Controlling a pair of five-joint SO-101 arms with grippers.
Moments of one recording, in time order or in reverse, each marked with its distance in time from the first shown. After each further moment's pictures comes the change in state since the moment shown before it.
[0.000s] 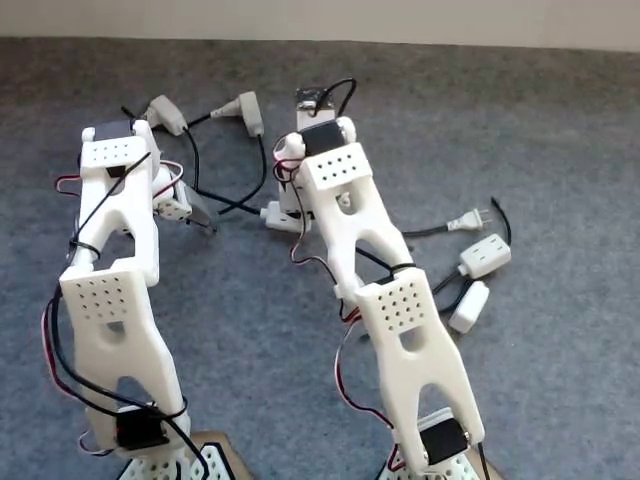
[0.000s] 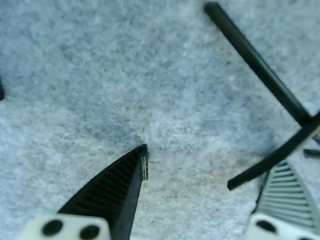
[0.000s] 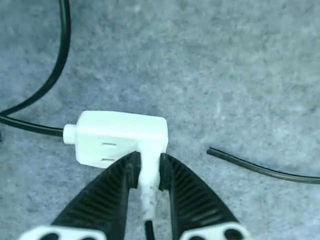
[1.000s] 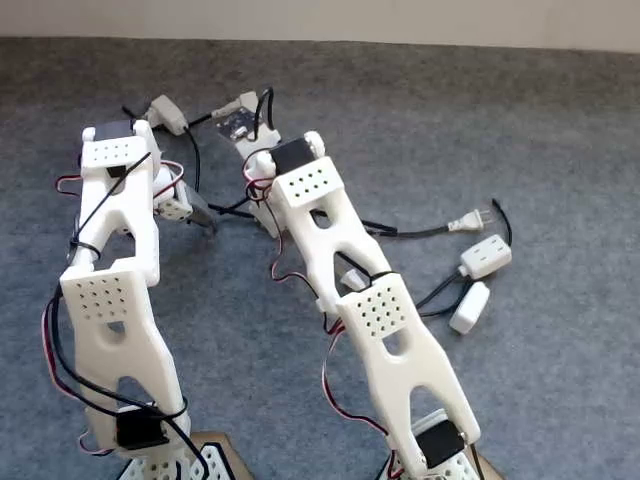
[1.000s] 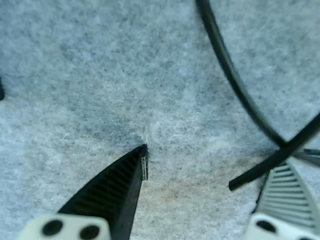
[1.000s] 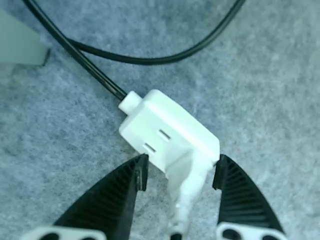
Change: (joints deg) left arm 0.0 0.1 0.0 0.0 0.0; right arm -6.6 4.5 -6.1 -3.1 32.6
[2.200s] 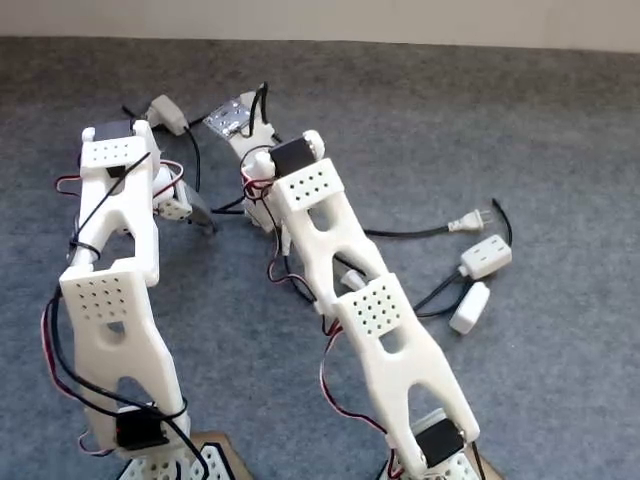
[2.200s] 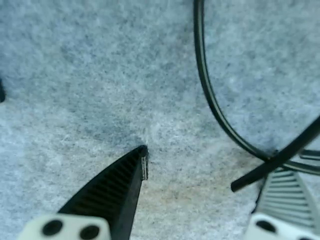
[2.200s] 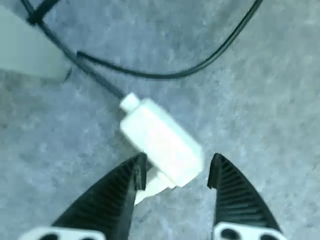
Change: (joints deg) left arm 0.0 0.0 0.0 -0.4 -0.2; right arm 0.4 -0.4 -7.2 3.1 1.0
